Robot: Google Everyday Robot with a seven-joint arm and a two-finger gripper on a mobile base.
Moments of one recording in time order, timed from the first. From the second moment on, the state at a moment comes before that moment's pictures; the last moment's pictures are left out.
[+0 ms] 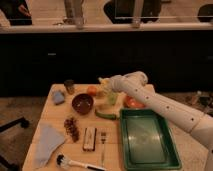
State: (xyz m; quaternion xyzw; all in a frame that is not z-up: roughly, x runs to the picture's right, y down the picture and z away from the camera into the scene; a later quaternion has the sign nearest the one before) arm 0.015 -0.032 0.856 -0.06 -0.24 0.32 0.91
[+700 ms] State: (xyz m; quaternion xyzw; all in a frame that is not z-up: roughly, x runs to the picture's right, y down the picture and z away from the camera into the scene) arm 0.012 -0.046 0.870 -0.07 -0.25 0.33 0.91
